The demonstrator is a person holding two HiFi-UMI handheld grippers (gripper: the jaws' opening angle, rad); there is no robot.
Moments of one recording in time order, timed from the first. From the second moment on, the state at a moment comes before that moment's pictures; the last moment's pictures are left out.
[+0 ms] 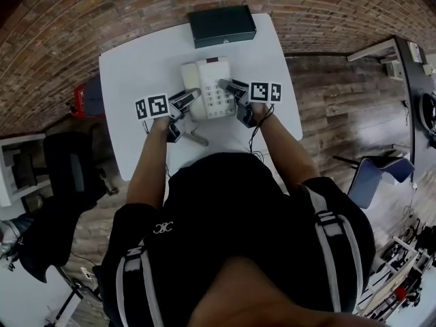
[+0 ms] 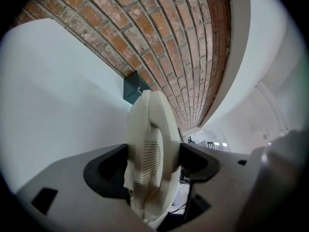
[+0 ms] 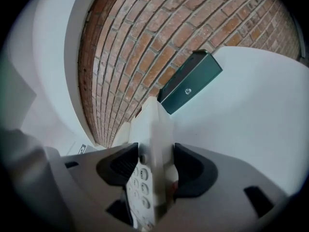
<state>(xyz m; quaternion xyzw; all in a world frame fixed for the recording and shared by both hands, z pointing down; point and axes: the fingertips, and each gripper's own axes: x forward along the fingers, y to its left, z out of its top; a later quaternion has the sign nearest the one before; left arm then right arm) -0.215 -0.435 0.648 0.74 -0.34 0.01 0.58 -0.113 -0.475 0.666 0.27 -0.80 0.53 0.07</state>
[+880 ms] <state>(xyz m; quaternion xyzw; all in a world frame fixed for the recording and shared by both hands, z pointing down) -0.197 -0.449 0.700 0.72 -0.34 0.05 0.60 -0.096 -0.488 0.719 0.28 -0.78 0.55 0.11</state>
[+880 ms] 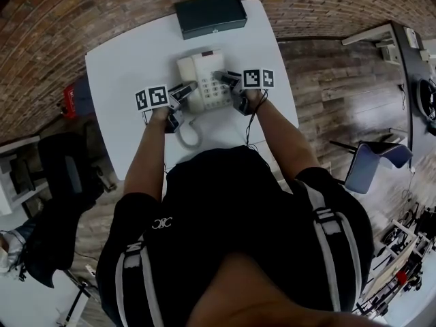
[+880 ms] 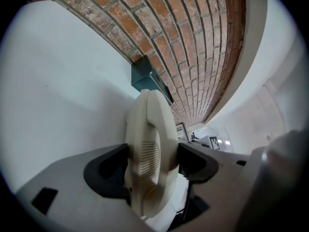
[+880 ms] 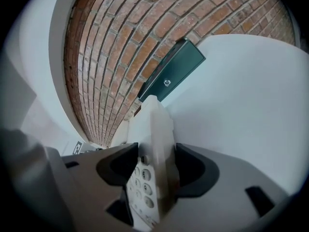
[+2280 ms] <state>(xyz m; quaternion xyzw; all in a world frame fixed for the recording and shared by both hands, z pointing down) -0.294 -0.450 0.421 0.74 -0.66 0.02 0.13 -0.074 -0.503 0.406 0.50 -0.86 0.08 -0.04</state>
